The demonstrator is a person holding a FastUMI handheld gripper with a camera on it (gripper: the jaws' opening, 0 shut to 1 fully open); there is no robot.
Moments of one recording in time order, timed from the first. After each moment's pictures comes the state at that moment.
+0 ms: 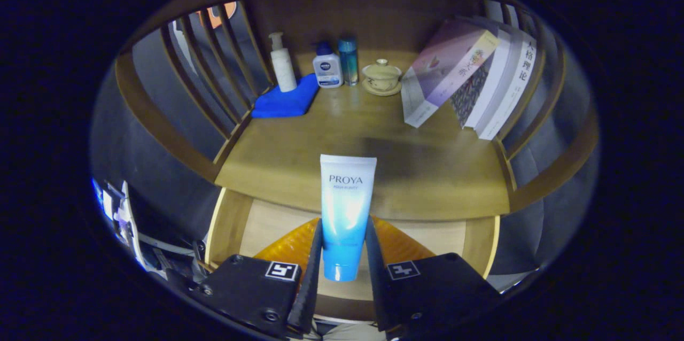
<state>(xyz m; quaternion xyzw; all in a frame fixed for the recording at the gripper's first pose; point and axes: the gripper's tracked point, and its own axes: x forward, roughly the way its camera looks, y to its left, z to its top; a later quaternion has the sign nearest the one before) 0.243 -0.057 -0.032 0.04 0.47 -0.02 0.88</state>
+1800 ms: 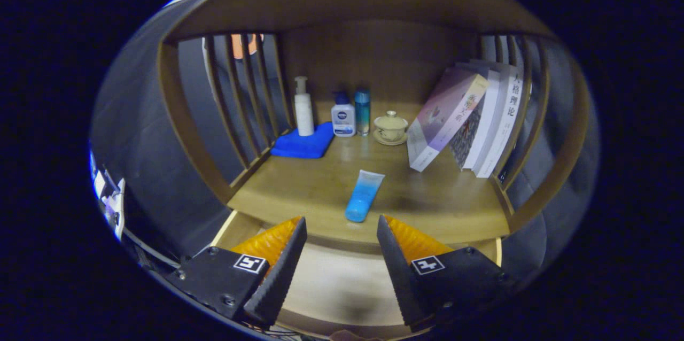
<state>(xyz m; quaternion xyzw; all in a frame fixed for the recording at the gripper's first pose) 0.213 -0.040 0.002 0.01 0.29 0.02 0.96</state>
